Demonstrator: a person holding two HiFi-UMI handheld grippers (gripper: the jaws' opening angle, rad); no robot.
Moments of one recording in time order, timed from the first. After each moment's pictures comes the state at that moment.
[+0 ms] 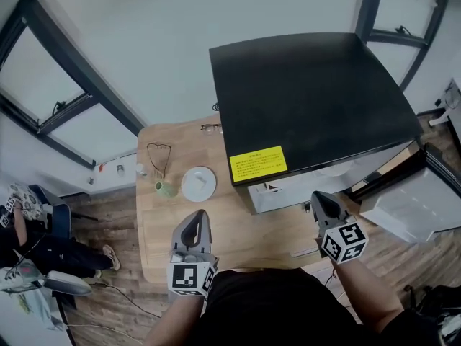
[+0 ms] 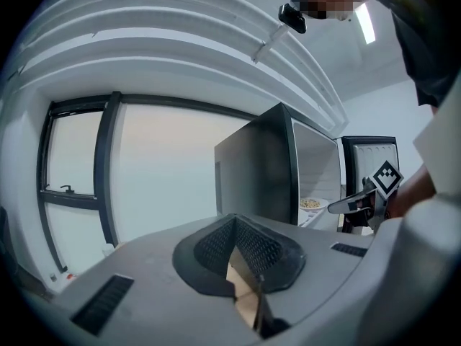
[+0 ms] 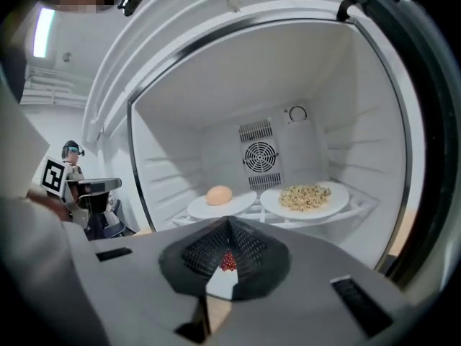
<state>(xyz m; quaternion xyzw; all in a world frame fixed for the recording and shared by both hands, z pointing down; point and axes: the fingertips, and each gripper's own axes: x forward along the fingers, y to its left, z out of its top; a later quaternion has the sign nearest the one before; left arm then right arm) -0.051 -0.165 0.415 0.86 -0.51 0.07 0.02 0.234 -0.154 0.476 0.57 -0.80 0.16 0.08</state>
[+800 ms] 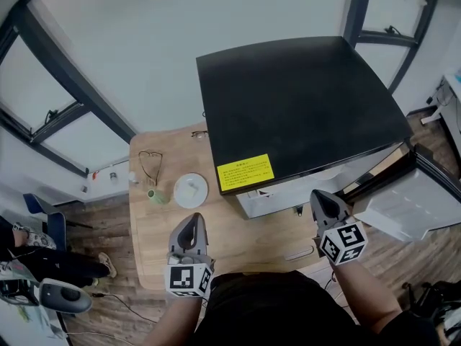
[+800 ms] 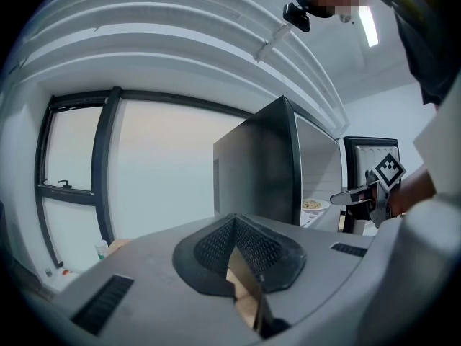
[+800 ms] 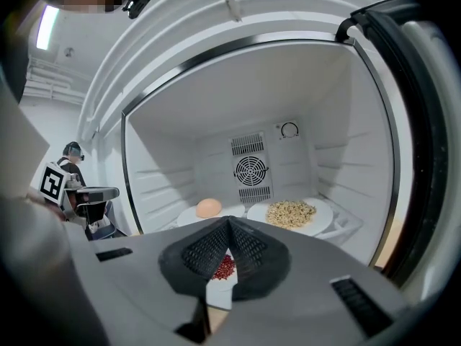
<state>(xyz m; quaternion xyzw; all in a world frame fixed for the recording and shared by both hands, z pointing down) -0.041 -0.175 0.421 0.86 -0.50 0.06 0.03 0.254 -0.158 0.453 0.60 -0.79 0.14 0.08</state>
